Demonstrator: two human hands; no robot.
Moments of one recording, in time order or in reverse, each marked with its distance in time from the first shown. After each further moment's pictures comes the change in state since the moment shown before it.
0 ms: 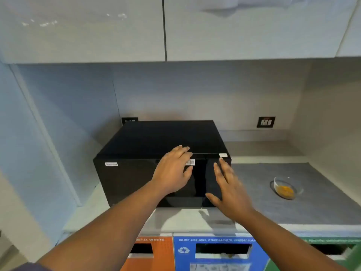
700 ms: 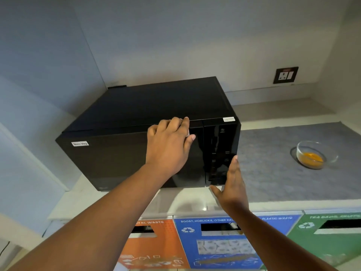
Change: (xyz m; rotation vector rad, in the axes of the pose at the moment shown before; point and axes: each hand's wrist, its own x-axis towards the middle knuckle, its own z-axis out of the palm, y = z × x) left_hand 0.029 -0.001 0.069 0.334 0.076 -0.113; right_hand -0.011 0.068 0.180 0.356 0.080 0.372
